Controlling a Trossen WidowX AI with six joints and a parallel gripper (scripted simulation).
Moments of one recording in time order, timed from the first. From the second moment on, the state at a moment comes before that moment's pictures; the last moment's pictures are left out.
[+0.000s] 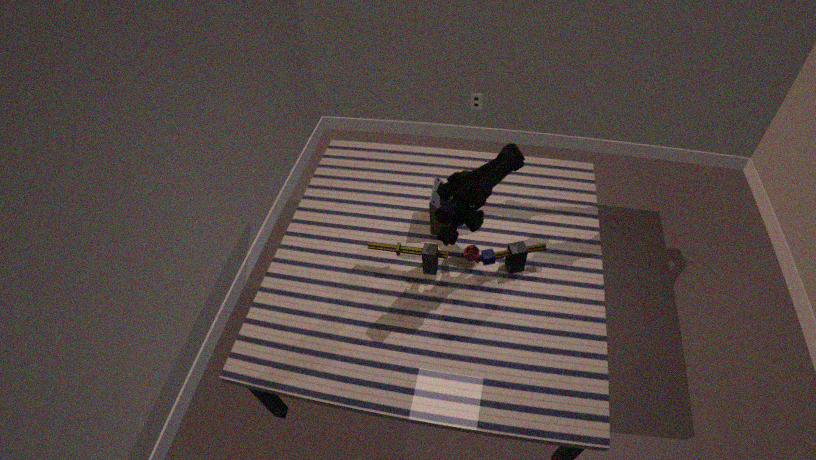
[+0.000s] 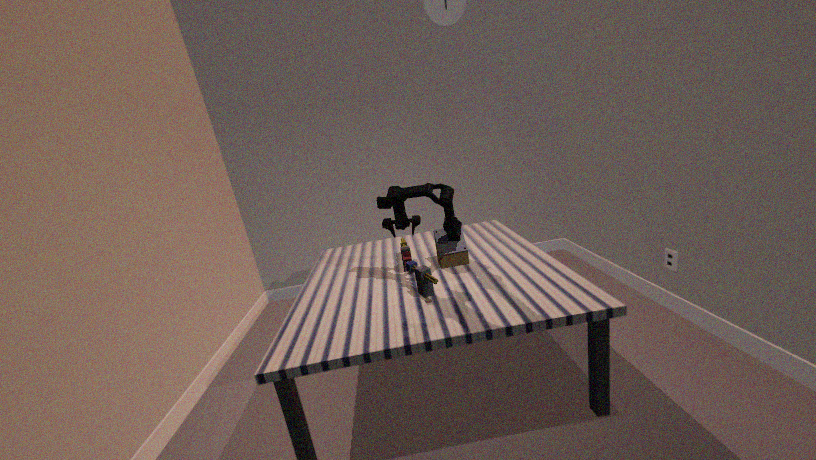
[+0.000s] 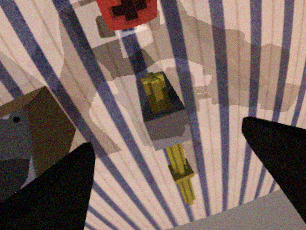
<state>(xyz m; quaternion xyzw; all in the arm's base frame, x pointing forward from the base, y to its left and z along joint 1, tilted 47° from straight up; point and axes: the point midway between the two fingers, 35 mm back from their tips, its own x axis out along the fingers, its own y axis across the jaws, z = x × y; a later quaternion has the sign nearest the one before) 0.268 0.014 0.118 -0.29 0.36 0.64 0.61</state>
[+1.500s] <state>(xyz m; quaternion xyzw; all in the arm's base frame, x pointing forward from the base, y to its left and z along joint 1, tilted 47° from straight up) 0.256 0.120 0.110 -0.34 0.31 0.66 0.59</state>
